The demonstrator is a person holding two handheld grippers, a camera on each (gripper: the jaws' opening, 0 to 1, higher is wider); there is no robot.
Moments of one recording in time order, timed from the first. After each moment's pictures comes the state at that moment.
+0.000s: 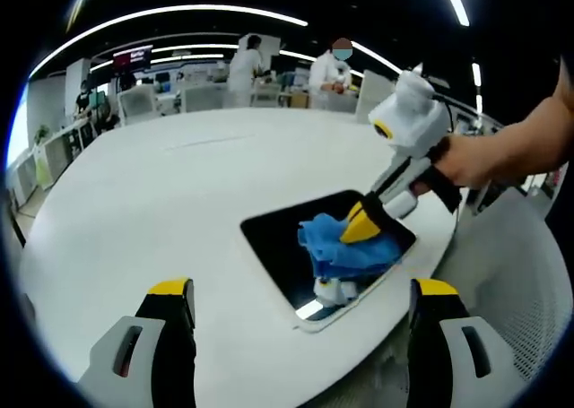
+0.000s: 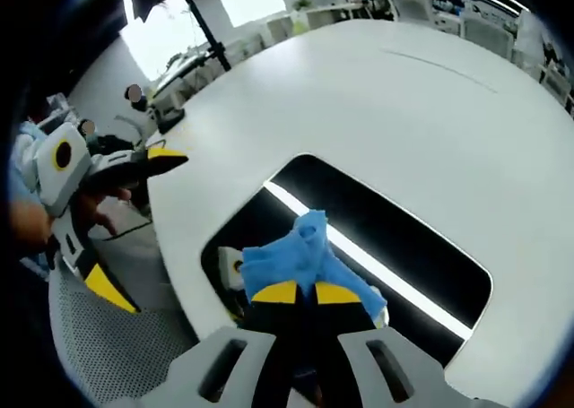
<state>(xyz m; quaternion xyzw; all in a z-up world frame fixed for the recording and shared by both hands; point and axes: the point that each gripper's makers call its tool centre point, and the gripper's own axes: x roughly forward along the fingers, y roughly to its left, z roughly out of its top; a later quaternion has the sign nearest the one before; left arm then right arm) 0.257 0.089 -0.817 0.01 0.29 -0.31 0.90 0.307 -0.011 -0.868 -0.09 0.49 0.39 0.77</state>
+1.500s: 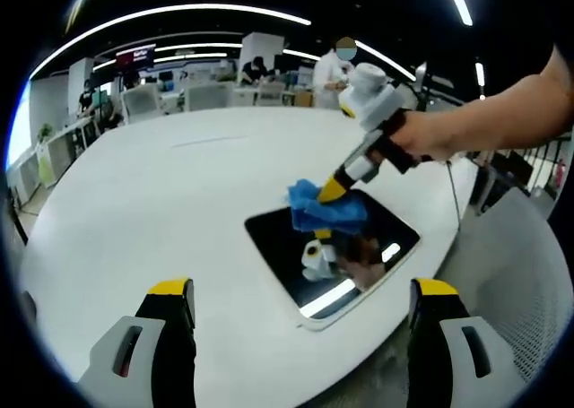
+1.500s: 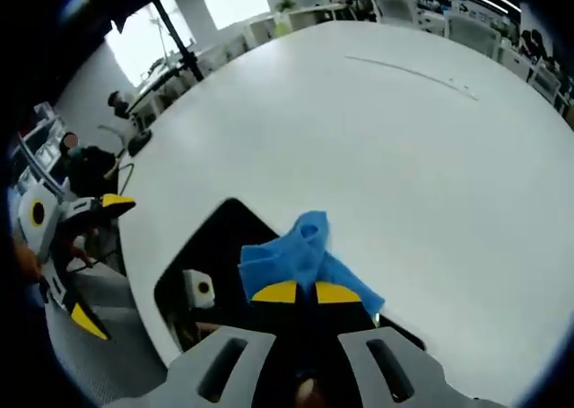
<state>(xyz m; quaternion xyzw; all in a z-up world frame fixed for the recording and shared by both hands) 0.258 0.092 -0.818 0.01 0.29 -0.30 0.91 0.374 -0.038 -0.868 -0.09 0.50 0.36 0.79</state>
